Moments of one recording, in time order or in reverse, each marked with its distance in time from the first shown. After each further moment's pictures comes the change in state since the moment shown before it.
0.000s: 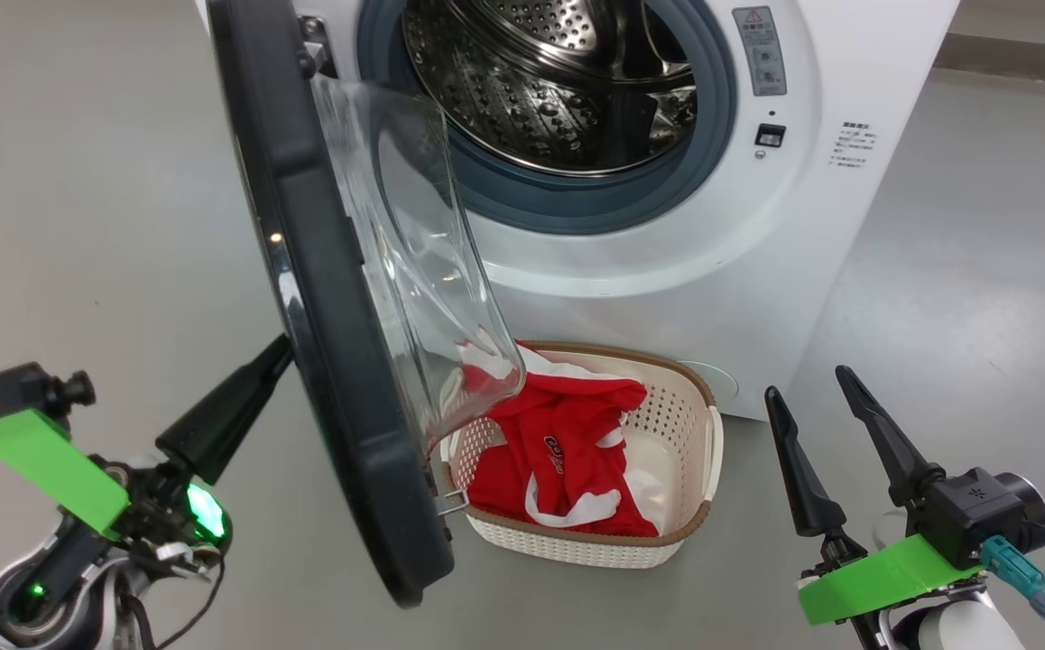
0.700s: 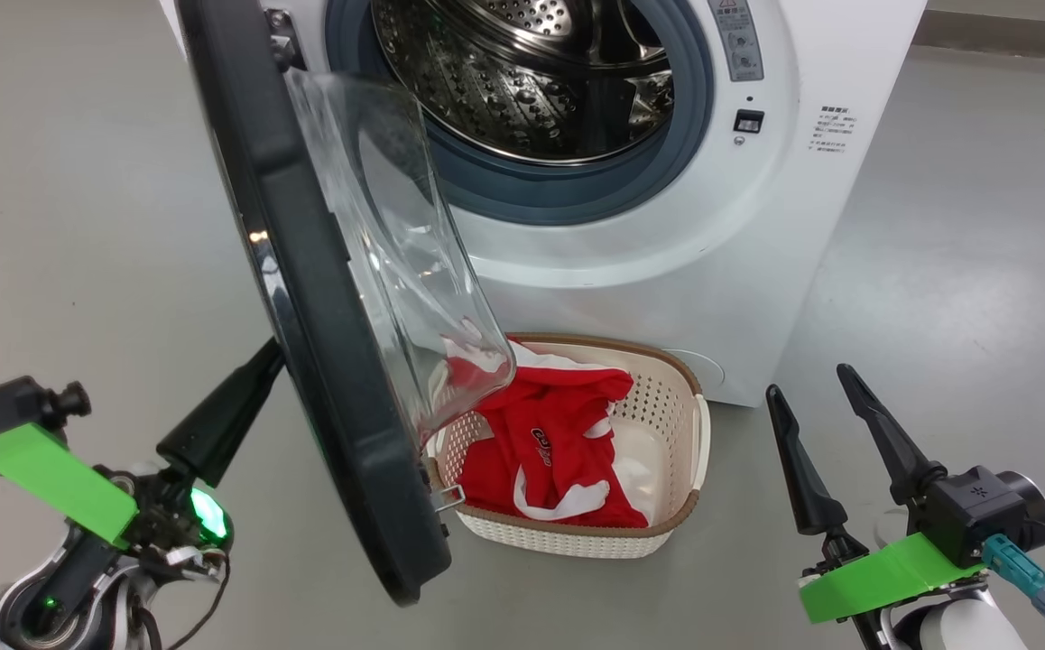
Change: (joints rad) left arm 0.030 -0.003 -0.024 -0.023 0.002 -0.023 -0.107; right arm -0.002 0.000 -0.003 0.000 -0.001 0.000 0.000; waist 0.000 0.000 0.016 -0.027
